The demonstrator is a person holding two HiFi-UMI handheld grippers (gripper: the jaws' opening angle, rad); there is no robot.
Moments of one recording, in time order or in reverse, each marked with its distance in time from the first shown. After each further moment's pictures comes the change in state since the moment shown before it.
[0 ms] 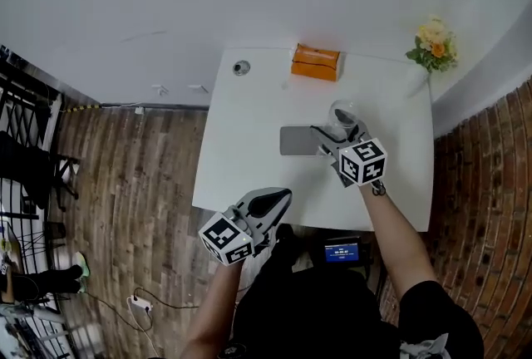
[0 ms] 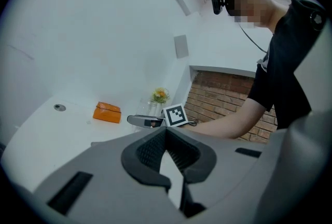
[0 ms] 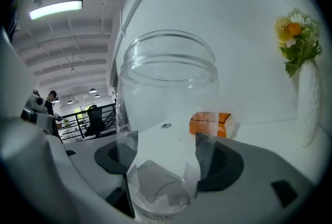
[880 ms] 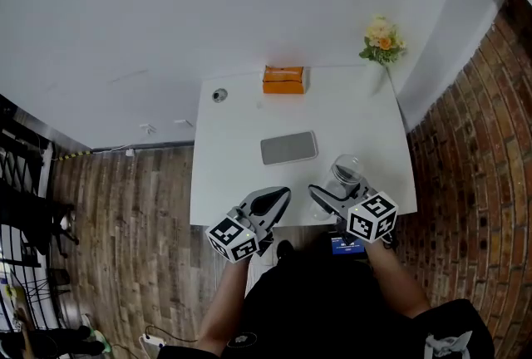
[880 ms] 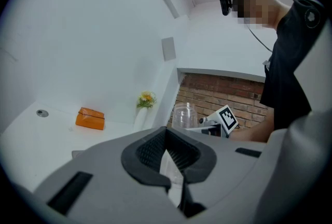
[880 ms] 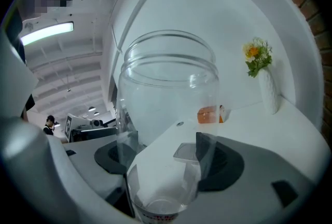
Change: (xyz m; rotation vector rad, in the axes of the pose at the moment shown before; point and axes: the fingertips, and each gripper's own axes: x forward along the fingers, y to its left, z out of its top) left arm 0.014 -0.038 0.011 0.054 -0.040 -0.121; right arm -0.162 0.102 0.000 0.199 -0.055 -0.004
